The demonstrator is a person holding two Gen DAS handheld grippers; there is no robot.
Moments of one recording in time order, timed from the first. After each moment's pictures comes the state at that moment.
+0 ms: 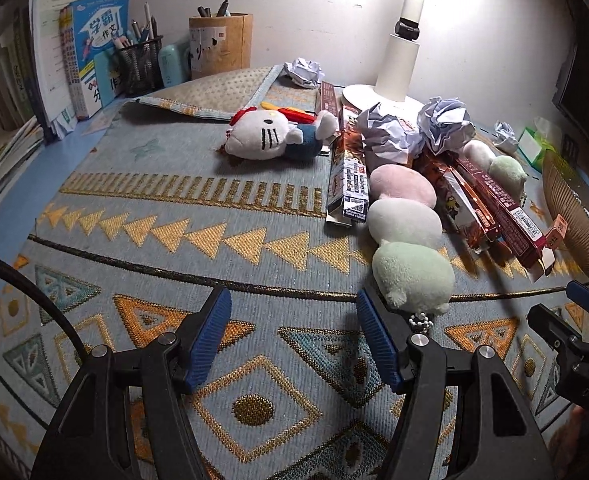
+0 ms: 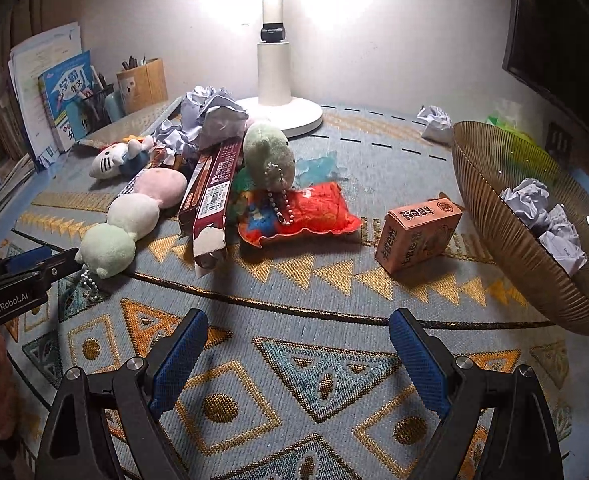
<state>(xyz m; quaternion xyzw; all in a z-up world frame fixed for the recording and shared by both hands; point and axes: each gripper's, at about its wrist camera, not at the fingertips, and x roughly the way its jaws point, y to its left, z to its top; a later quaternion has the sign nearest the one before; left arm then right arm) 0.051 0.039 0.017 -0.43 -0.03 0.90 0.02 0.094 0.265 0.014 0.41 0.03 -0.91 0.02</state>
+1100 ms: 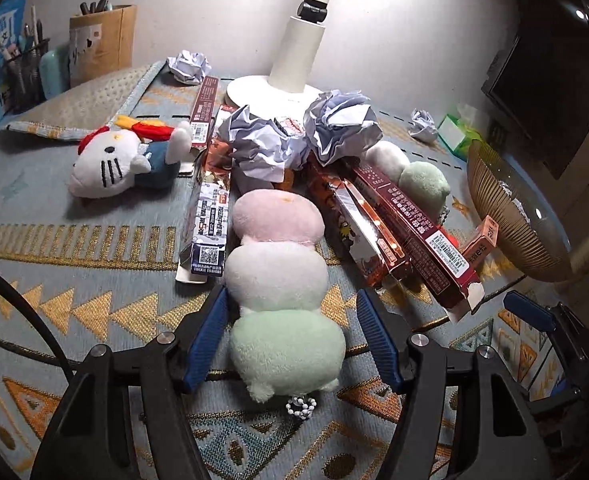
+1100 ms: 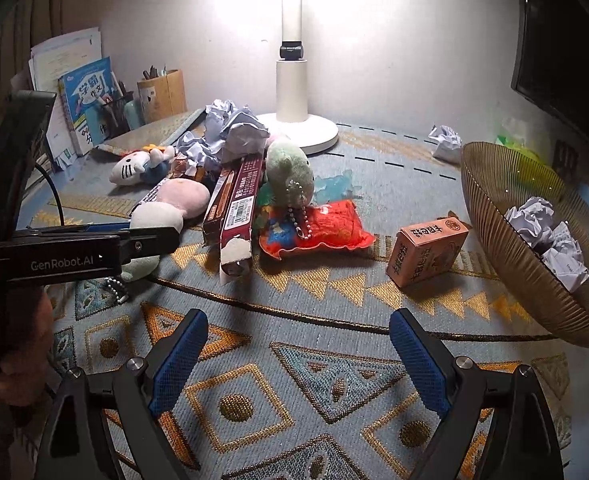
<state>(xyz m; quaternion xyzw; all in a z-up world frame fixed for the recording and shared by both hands) 0.003 0.081 0.016 -0.44 -0.07 0.88 0.19 0.106 0.262 0.024 0.38 0.03 -0.92 0.05</state>
